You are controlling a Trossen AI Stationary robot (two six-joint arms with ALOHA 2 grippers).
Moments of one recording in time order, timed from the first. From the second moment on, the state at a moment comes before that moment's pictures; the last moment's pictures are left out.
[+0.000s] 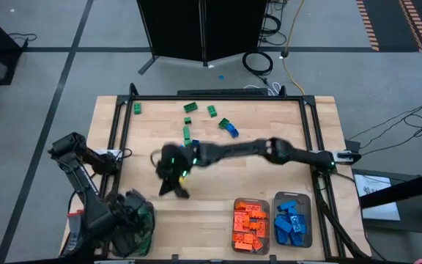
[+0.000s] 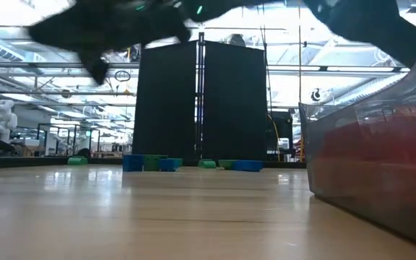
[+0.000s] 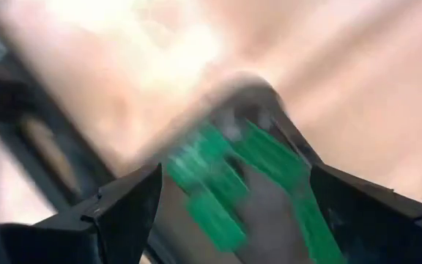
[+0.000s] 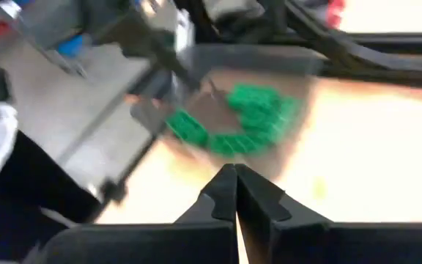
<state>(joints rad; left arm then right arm) -0.96 1.65 1.43 -1.51 -0.17 -1.87 0.04 2.53 2.35 -0.38 -0.67 0.03</state>
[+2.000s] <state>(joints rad) 1.17 1.88 1.30 -1.07 -0.11 -0.65 -0.20 1.38 2.35 -1.57 0.00 -0.18</state>
